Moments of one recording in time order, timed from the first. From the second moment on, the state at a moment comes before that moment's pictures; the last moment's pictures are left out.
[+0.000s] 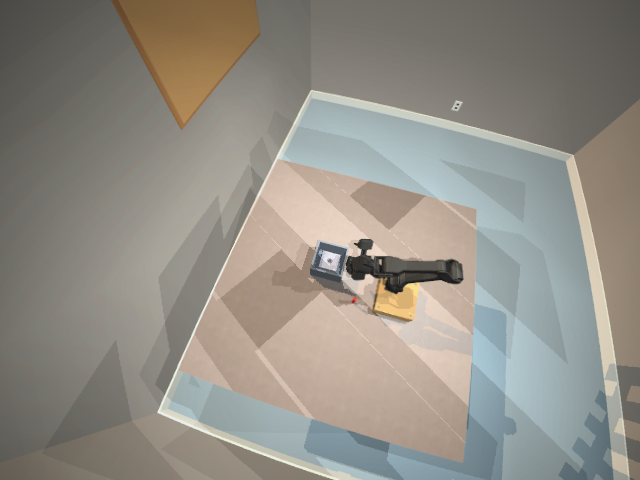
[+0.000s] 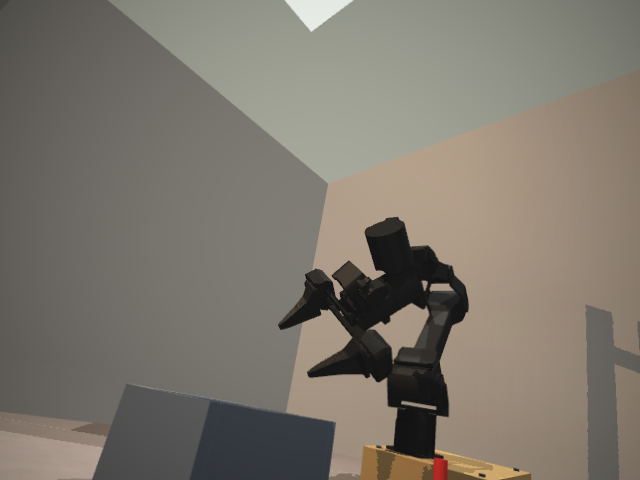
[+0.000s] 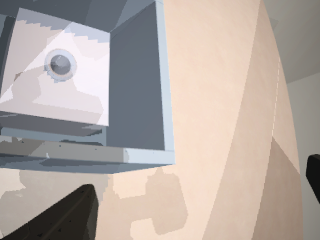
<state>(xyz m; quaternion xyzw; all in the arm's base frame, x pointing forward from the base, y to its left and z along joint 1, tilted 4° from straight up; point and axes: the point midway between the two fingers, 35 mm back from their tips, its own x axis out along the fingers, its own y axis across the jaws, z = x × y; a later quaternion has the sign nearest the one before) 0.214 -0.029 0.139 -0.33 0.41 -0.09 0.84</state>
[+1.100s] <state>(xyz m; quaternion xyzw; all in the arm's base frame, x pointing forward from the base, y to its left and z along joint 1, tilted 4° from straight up) 0.165 0.080 0.095 0.16 0.57 -0.19 0.78</state>
